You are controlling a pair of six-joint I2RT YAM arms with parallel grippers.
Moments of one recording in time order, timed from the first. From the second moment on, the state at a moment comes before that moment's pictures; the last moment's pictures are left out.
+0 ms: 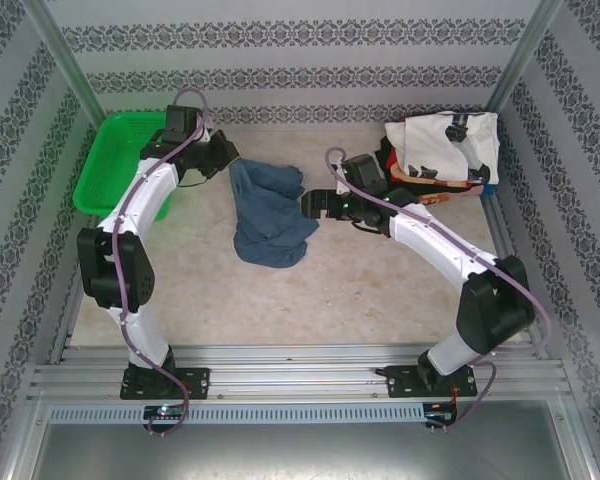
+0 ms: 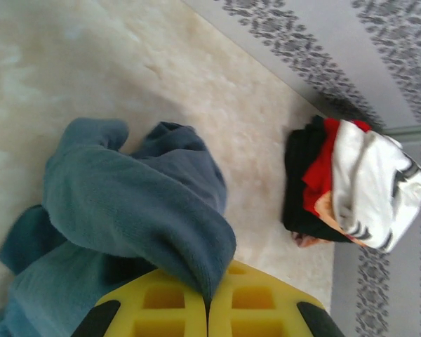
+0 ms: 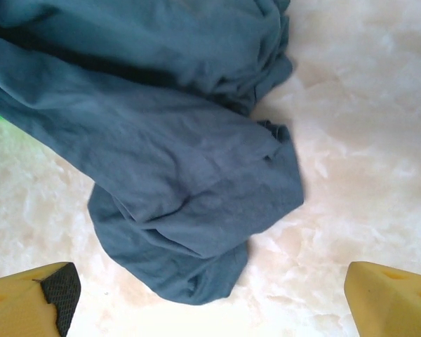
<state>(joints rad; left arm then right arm) -0.10 1.84 1.68 -0.57 0.44 -0.73 0.49 1.59 1.25 -0.47 -0.20 0.44</state>
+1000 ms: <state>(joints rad) -0.08 1.43 1.25 -0.63 0.24 -0.54 0.69 2.17 1.78 -0.72 -0.31 0.28</state>
